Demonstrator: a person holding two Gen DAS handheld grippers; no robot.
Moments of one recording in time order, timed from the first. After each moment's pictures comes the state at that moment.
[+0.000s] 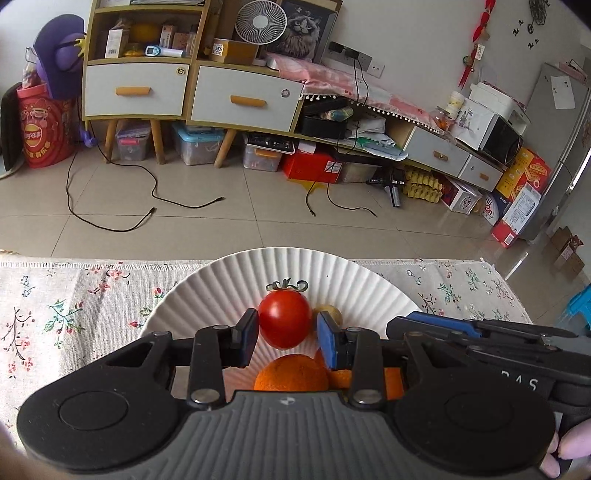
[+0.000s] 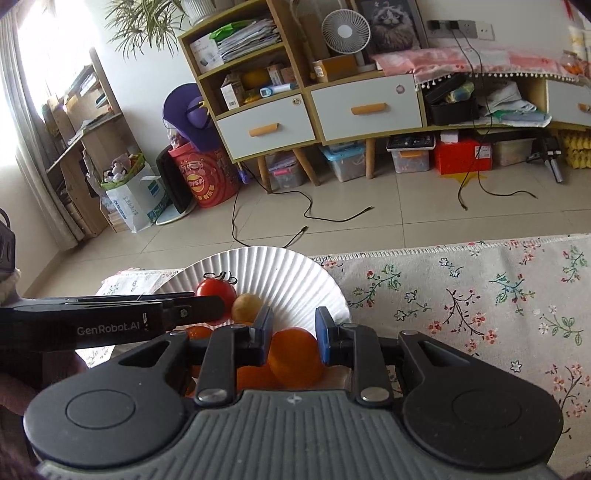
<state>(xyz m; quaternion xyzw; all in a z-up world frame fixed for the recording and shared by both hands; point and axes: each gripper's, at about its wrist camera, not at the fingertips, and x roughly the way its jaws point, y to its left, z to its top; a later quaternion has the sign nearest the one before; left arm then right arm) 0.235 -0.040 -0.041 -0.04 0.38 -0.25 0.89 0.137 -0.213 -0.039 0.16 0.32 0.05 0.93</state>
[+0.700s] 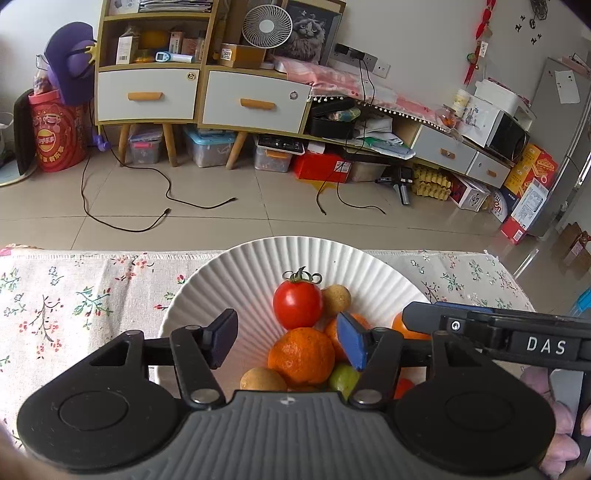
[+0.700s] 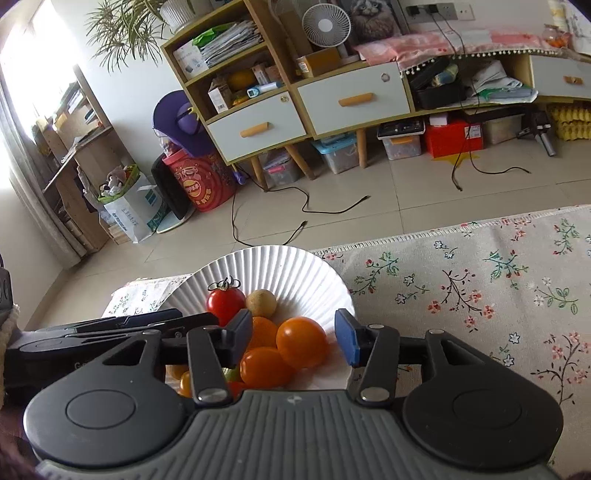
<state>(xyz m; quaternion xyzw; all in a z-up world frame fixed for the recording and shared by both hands) 0.218 -0.027 -0.026 -0.02 0.37 -0.23 0.90 0.125 -0.213 -0.025 0.19 0.33 0.04 0.92</state>
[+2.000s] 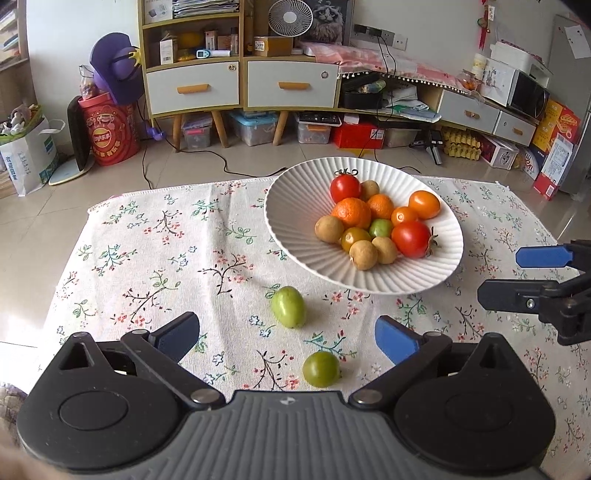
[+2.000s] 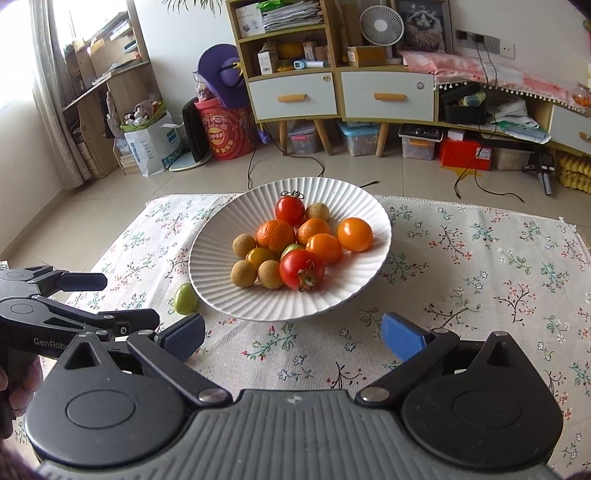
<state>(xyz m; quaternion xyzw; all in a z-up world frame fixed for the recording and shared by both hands) 0.116 0.027 -0.025 0.05 0.39 -0.17 0.90 0.048 -0.161 -0.019 0.06 0.37 0.06 0.92</state>
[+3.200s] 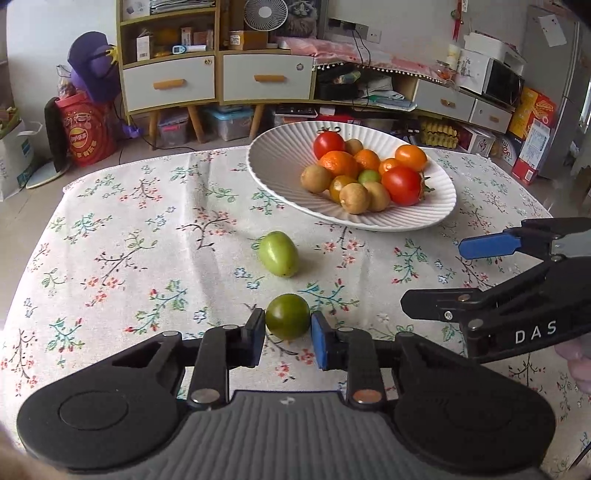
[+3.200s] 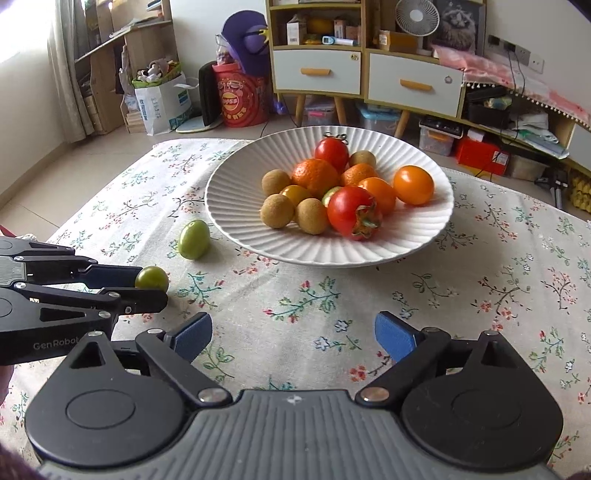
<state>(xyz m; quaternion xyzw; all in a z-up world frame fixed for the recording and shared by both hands) 0.098 0.046 -0.062 0.06 0.38 -0.21 0.90 0.055 -0.112 -0.054 0.00 0.39 0.07 0.92</state>
